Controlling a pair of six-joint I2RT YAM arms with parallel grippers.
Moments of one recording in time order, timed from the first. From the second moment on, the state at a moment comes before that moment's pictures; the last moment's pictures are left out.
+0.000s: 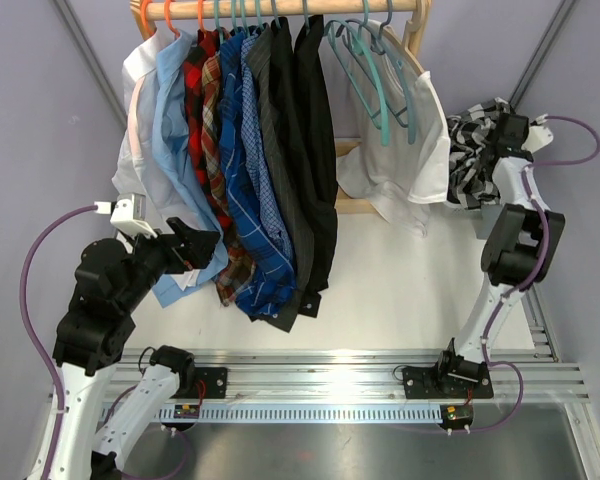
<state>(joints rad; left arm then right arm) -0.27 0.57 1.06 -0.72 0.11 -0.48 -0.26 2.01 1.72 -0.28 0.33 0.72</state>
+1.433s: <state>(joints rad) -0.27 0.50 0.99 -0.69 0.12 -0.48 0.24 0.83 1.44 -0.39 0.06 0.37</state>
